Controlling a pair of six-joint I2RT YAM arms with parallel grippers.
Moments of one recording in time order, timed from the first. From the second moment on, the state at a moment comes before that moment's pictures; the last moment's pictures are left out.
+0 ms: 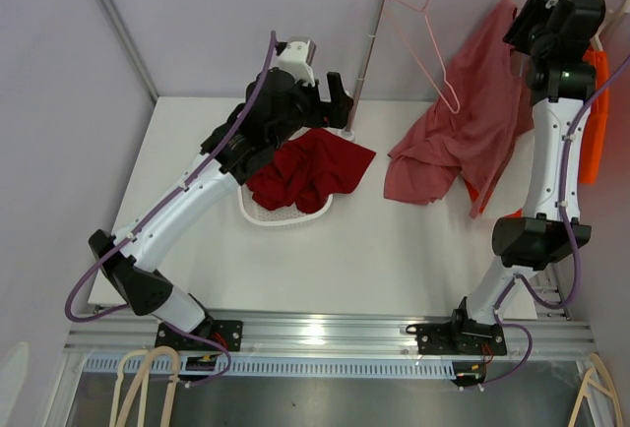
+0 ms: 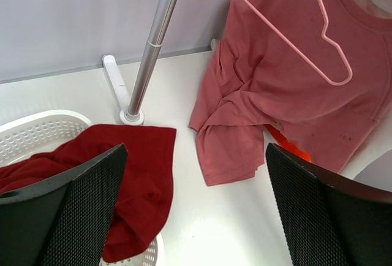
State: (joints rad) left arm -0.74 1.53 1.73 -0.38 -0.21 -0.33; right arm -0.14 1.83 2.32 -0.62 0.06 0.20
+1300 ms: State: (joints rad) left arm -0.76 1.62 1.79 -0.33 -0.23 -0.29; right arm -0.21 2.01 2.44 -0.52 -0.04 0.16
